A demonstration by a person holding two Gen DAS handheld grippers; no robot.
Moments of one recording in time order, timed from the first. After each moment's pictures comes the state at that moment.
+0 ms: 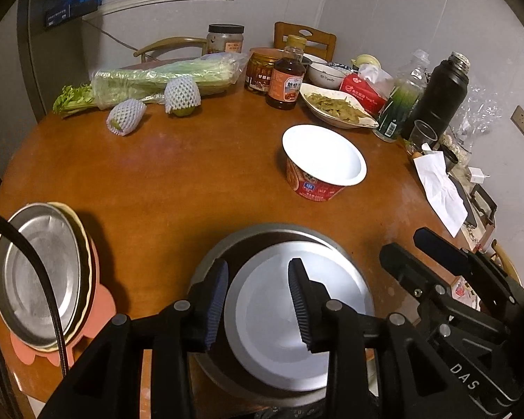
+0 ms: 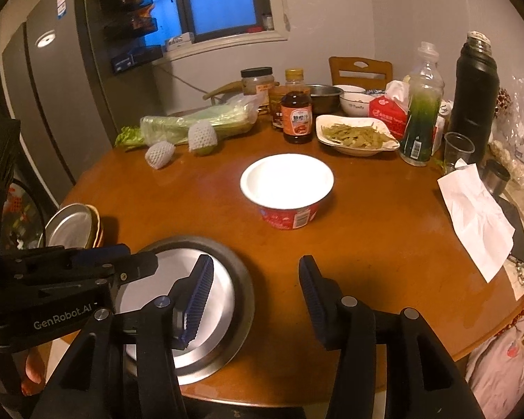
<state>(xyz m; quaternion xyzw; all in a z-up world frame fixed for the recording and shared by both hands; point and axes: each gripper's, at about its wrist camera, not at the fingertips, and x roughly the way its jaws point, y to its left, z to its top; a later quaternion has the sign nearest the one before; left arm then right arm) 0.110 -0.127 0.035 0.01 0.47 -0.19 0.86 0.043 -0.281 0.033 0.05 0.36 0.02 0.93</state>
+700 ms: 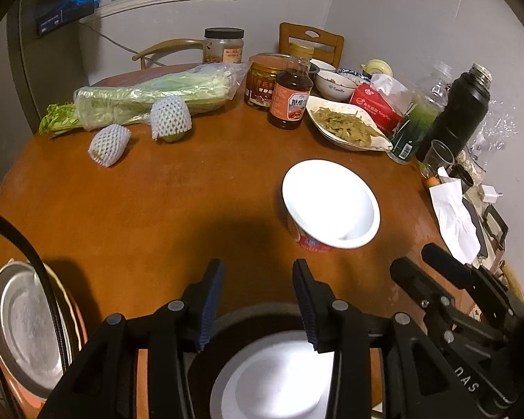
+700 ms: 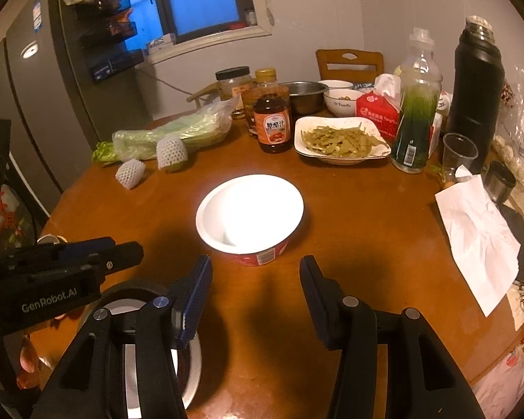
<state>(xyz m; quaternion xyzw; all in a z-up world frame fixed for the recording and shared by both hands) 0.172 -0.159 0.042 0.01 0.47 -0.18 0.86 0.096 -0.324 0.035 0.07 0.37 0.00 0.93</state>
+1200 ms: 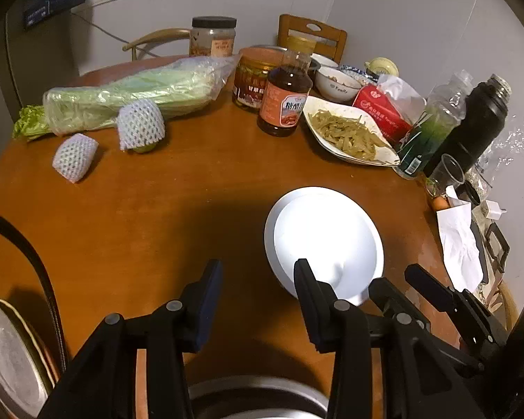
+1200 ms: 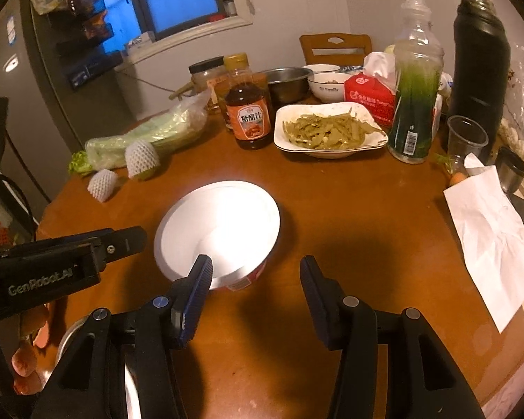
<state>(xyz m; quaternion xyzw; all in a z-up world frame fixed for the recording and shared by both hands) 0.225 -0.192 0.028 -0.01 0.49 -0.18 0.85 0.140 -0.349 0.013 0.10 0.39 -0.01 0.92</state>
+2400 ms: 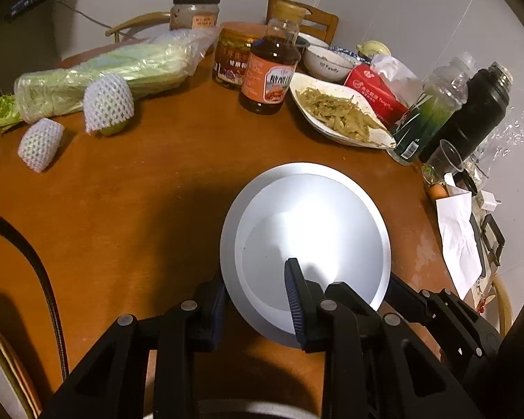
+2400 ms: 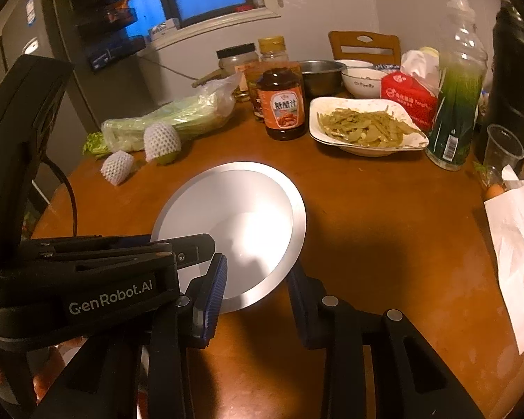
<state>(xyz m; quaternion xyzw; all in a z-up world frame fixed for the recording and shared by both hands) 0.232 -0.207 0.005 -0.01 0.51 -0.21 0.83 0.156 -0.328 -0.003 0.08 0.39 0.03 0.92</state>
